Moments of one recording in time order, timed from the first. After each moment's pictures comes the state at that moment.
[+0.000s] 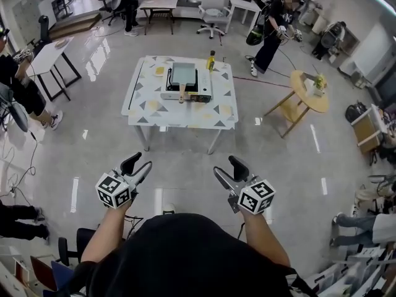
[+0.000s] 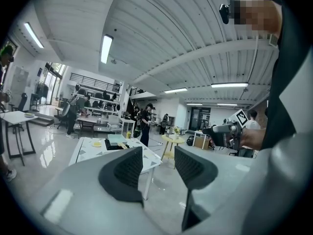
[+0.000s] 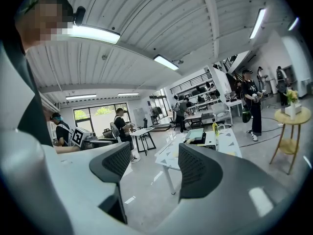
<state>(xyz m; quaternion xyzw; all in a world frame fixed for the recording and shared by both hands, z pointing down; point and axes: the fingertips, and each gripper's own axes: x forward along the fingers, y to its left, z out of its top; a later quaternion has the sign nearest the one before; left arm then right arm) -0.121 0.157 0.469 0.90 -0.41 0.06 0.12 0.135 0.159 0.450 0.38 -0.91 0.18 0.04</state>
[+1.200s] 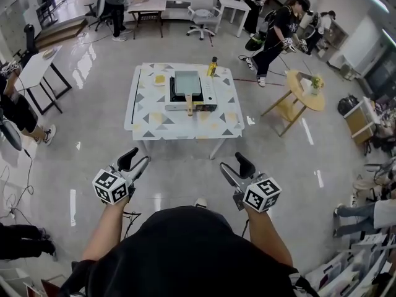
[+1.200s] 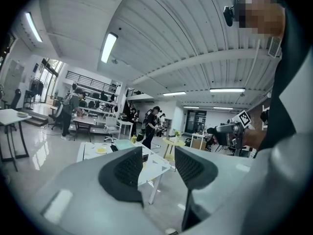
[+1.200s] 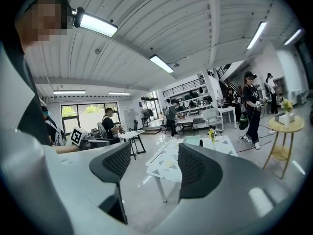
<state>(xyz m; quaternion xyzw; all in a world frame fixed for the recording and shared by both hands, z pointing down) -0.220 0.057 0.465 0.91 -0.38 0.04 0.12 0.064 0.087 0.432 0.44 -0.88 0.16 0.04</state>
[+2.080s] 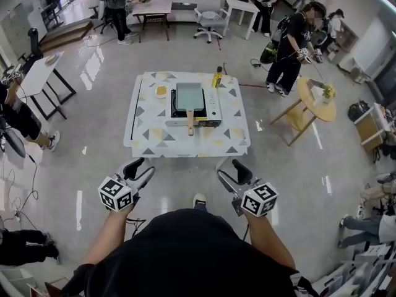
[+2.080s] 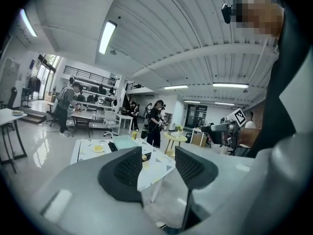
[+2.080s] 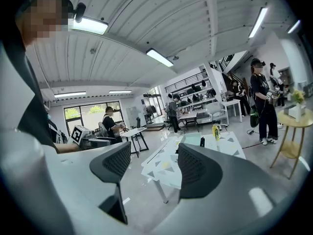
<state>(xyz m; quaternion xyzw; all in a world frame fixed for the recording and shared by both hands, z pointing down) -0.184 -0.028 0.490 0.91 -0.38 0.07 0.14 0.077 -0.016 0.467 0.41 -0.89 0.19 0.06</state>
